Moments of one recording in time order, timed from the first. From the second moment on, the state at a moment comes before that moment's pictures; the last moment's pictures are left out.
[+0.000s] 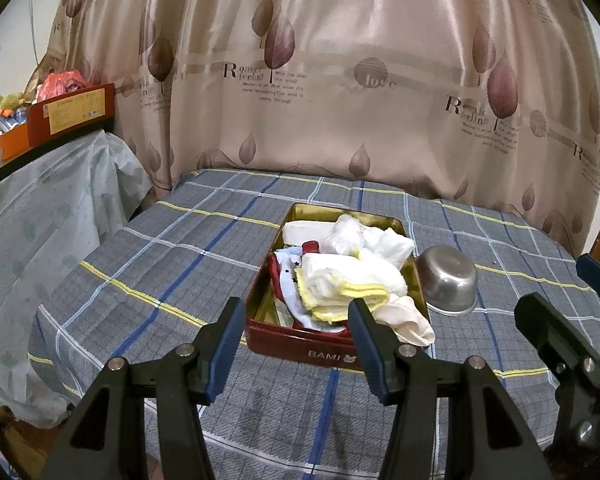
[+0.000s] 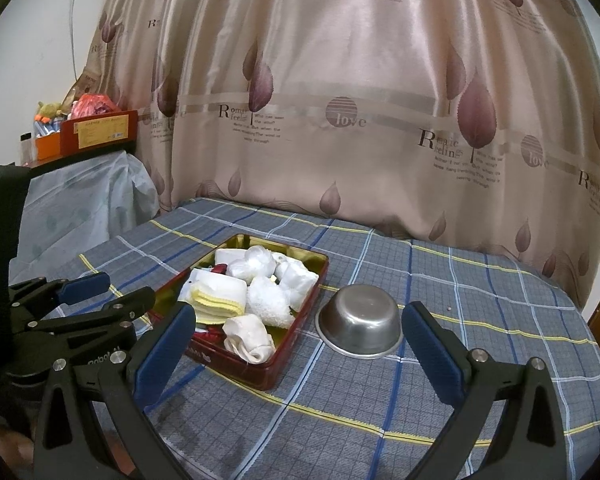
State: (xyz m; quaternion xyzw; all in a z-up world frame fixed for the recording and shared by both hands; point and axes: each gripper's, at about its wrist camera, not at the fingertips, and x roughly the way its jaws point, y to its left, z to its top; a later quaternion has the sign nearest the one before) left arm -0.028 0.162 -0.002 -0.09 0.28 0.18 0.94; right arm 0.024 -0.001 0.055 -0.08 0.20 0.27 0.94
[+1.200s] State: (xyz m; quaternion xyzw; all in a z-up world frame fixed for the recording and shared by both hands) left arm -0.026 0.165 -0.005 -0.08 0.30 0.18 0.93; right arm 0.021 -0.001 0.056 -0.08 0.20 0.27 0.94
